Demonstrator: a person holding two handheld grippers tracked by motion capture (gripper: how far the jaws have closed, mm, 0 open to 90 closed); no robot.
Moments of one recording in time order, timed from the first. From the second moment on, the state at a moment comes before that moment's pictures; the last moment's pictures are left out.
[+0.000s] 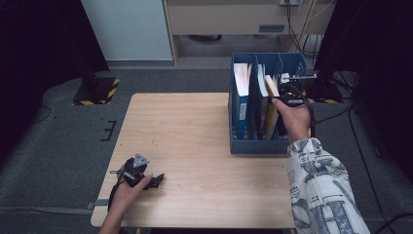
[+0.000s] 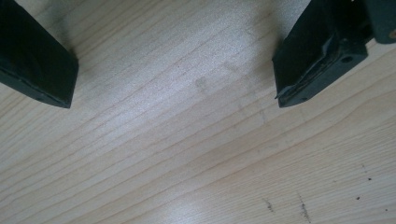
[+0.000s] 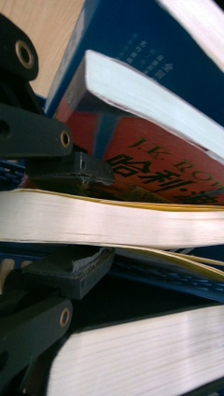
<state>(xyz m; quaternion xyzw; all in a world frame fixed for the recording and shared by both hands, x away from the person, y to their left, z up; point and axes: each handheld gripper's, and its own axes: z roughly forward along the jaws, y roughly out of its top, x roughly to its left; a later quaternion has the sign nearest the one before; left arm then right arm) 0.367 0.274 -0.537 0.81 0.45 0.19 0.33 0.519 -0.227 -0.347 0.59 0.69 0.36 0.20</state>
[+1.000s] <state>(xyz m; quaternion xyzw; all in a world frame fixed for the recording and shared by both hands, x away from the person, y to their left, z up) 0.367 0.274 -0.537 0.81 0.45 0.18 0.33 0.527 -0.226 -0.346 0.59 0.68 0.33 0.26</state>
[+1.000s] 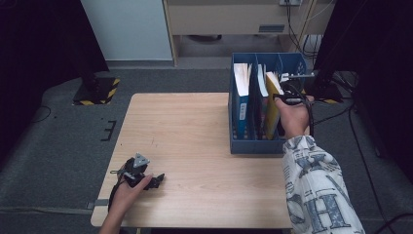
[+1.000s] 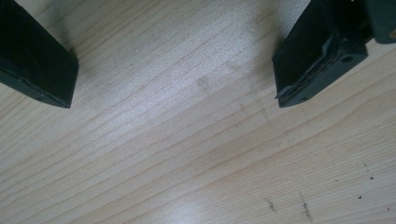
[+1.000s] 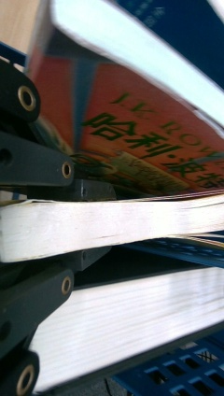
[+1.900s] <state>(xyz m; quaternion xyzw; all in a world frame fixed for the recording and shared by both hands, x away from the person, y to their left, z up) 0.367 0.274 -0.536 0.81 0.45 0.18 0.33 0.553 -0.217 -0.349 0.60 0.67 0.34 0.28</state>
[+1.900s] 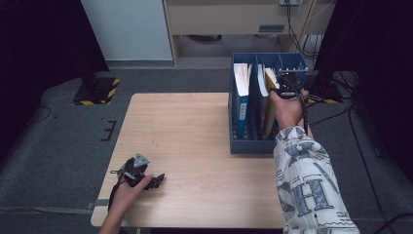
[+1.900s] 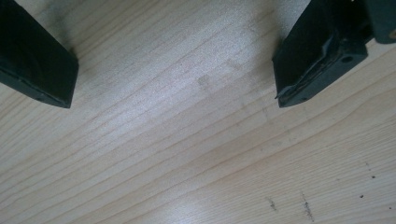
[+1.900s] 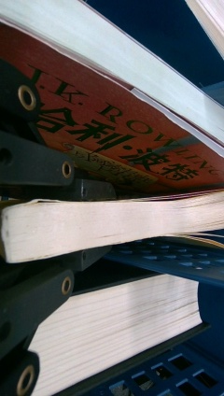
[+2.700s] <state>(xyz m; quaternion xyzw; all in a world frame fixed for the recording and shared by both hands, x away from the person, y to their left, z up) 0.367 0.273 -0.536 0.81 0.45 0.18 0.33 0.553 -0.212 -0.352 0.59 0.68 0.34 0.27</state>
